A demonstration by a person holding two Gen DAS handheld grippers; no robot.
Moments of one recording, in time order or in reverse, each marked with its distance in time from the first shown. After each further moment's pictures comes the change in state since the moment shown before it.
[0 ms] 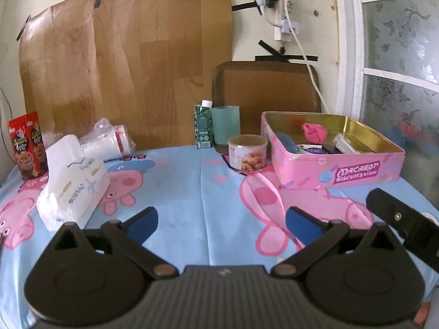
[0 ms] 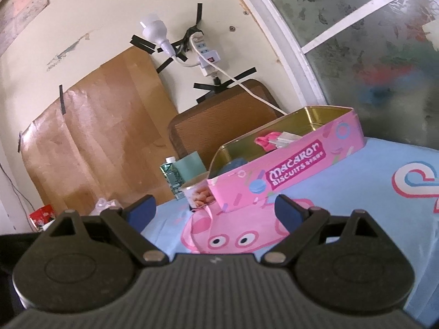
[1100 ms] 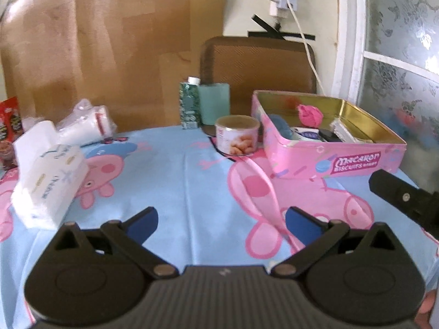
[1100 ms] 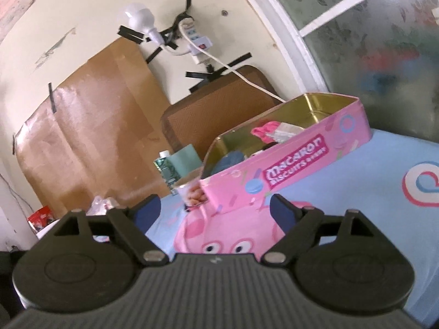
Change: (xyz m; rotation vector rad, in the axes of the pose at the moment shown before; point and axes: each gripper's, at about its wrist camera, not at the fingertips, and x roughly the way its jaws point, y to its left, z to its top) left arm 0.033 -0.002 0.013 -0.006 0.098 -0.049; right arm 0.026 -0.008 0.019 0.033 0.072 0.011
